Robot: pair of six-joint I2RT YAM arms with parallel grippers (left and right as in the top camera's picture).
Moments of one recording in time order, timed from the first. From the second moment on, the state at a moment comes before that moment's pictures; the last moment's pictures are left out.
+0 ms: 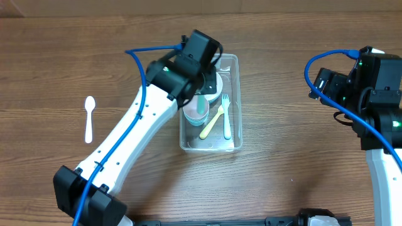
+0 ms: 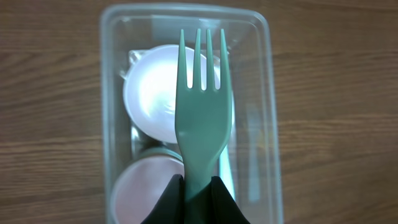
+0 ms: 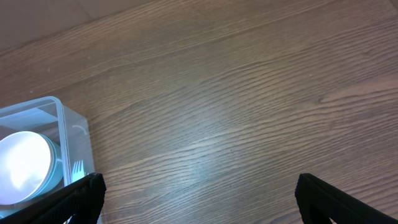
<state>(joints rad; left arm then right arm) -0.59 1.74 1.70 -0.99 -0.08 -0.57 -0.04 1.20 1.40 -1.04 0.13 0.25</state>
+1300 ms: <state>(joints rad) -0.44 1.58 1.71 -1.43 -0.34 -0.60 -0.04 1.20 1.40 -1.04 0.13 0.25</state>
